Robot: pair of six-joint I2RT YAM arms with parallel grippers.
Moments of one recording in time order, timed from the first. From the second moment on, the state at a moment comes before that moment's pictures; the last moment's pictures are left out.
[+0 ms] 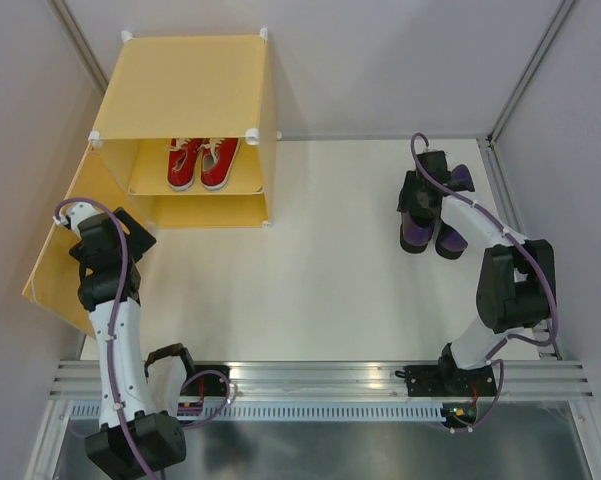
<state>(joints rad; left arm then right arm) 0.34 0.81 0.86 -0.61 -0.22 -0.39 0.15 1.66 1.22 -0.46 0.21 0.38</state>
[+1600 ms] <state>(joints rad) 0.34 0.81 0.83 -0.57 -0.15 -0.38 1.12 1.64 1.13 -0.44 0.14 0.63</state>
